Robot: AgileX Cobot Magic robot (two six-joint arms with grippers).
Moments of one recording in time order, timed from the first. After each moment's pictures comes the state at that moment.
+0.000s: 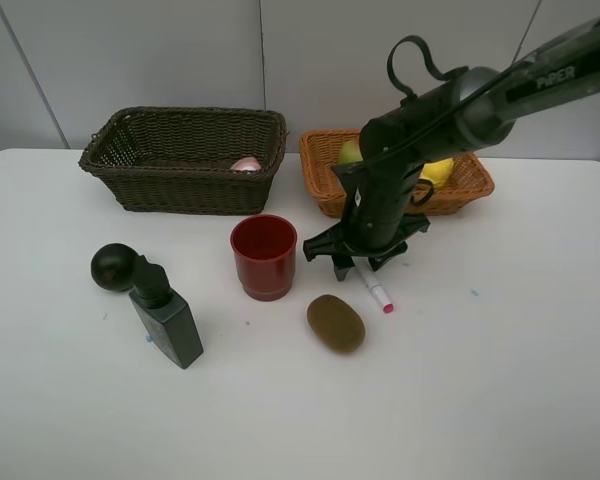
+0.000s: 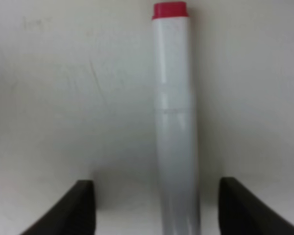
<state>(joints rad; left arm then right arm) -0.05 -0.01 -0.50 0.00 1.07 -0.07 0.56 2.11 -1.29 -0.18 0.67 0.34</state>
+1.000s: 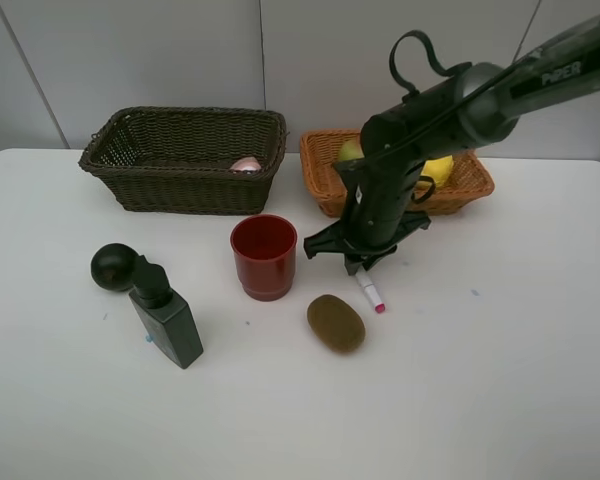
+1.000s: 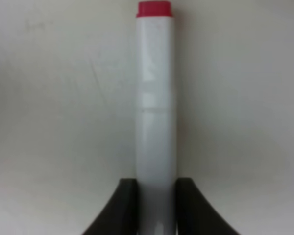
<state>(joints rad) -0.05 -0.01 -0.50 0.00 1.07 -0.07 0.56 2.09 -1.29 -0.19 0.68 0.34</state>
